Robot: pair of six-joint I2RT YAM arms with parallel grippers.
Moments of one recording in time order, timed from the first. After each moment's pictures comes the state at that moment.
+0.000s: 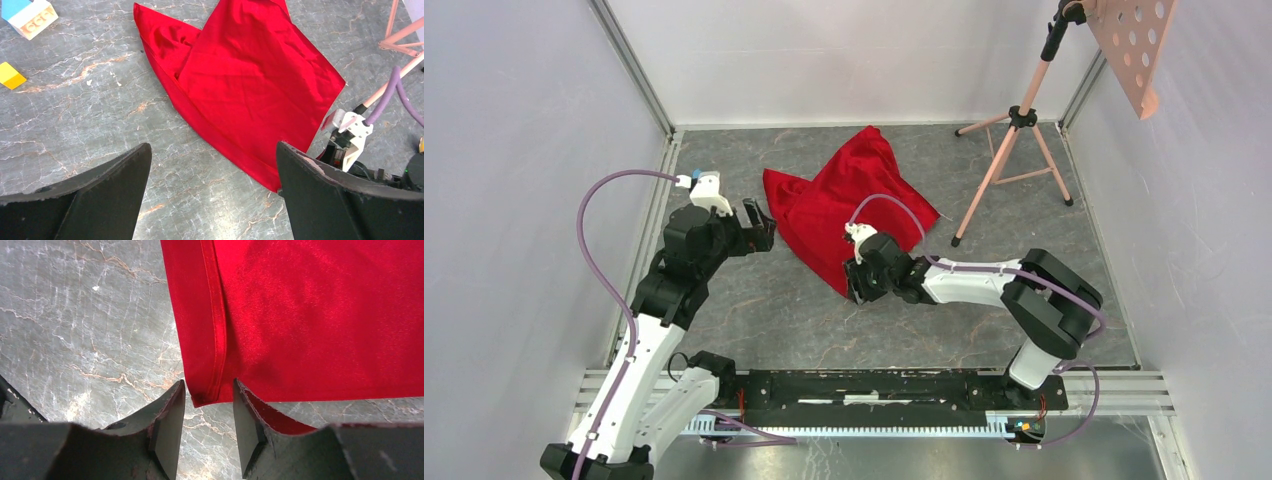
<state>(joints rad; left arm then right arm) -0.29 0.75 0.86 -0.49 -0.05 -0.31 0.92 1.66 0.85 0.01 -0.03 0.40</state>
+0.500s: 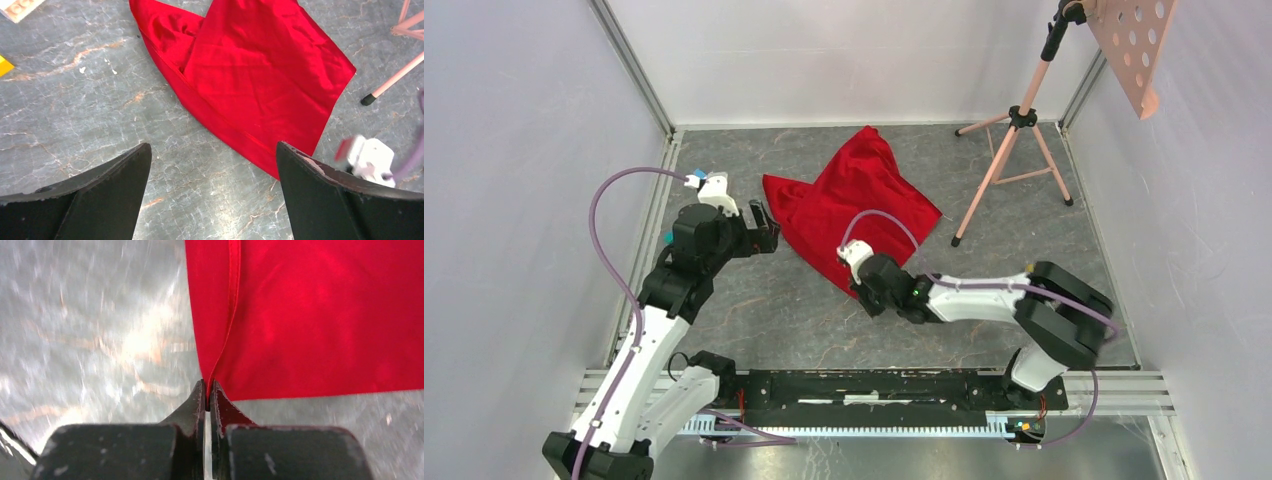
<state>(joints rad) -0.30 0.78 0.84 -0.49 -0.05 -0.31 1.01 1.65 0.81 0.04 0.12 0.25</state>
